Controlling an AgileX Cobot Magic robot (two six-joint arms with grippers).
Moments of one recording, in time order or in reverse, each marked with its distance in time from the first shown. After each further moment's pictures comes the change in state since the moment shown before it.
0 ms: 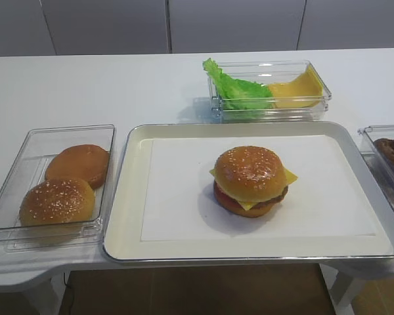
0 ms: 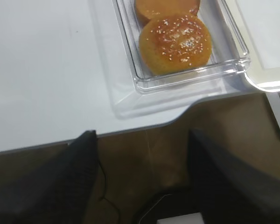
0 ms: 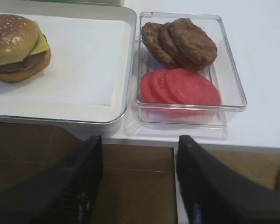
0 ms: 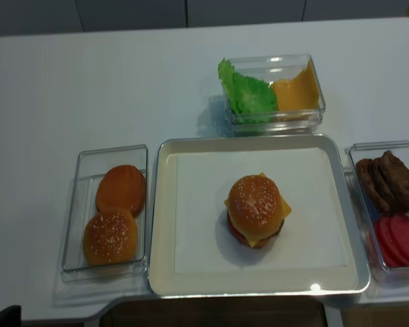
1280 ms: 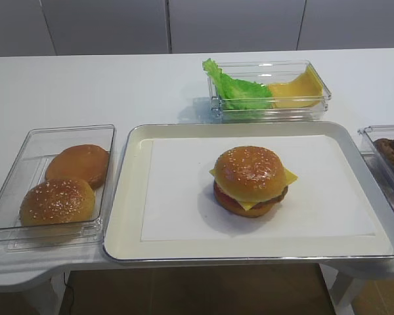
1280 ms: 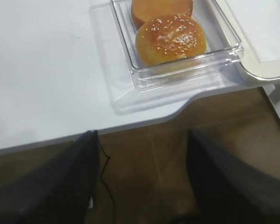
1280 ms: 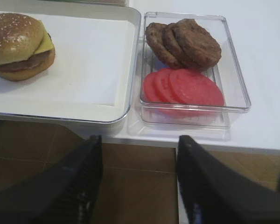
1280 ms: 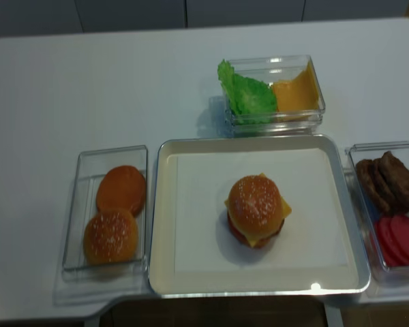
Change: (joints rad) left arm 0.002 -0.291 0.102 0.005 0.033 0.000; right arm 0.017 0.000 0.000 0.000 0.000 0.000
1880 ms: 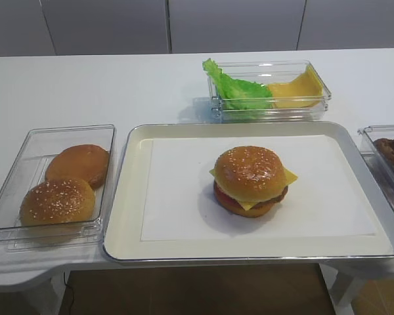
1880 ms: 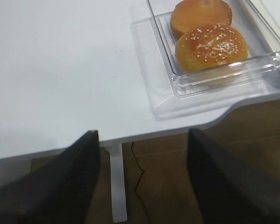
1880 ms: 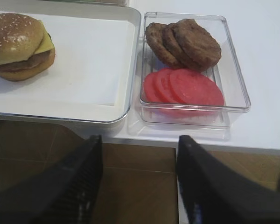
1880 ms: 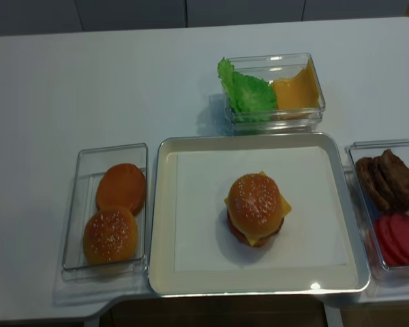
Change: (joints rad) left arm 0.000 -0.091 0.015 0.125 -0.023 -0.016; right arm 0.000 0.000 0.000 0.000 0.000 0.000
